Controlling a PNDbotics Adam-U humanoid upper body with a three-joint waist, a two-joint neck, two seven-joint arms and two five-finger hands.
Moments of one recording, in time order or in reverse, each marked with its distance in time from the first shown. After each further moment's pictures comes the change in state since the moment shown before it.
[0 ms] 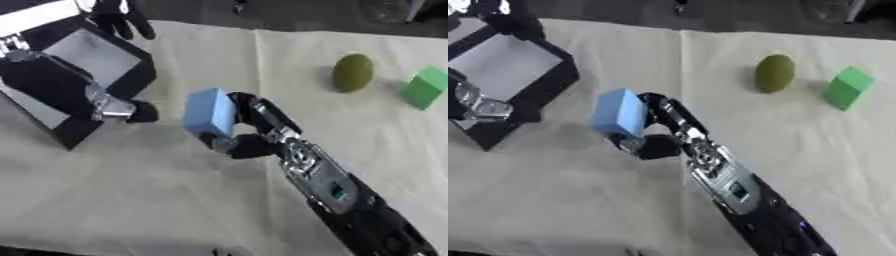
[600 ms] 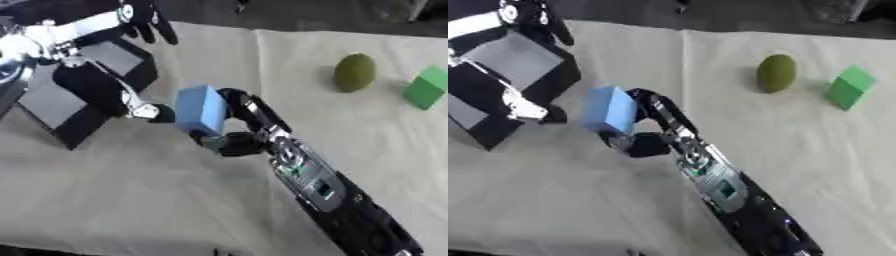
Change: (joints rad) left arm -0.045 -0.118 -0.066 0.148 -0.159 -0.069 -0.031; right arm -0.035 0.040 0.006 0.051 0.073 -0.043 0.002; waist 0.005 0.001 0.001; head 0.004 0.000
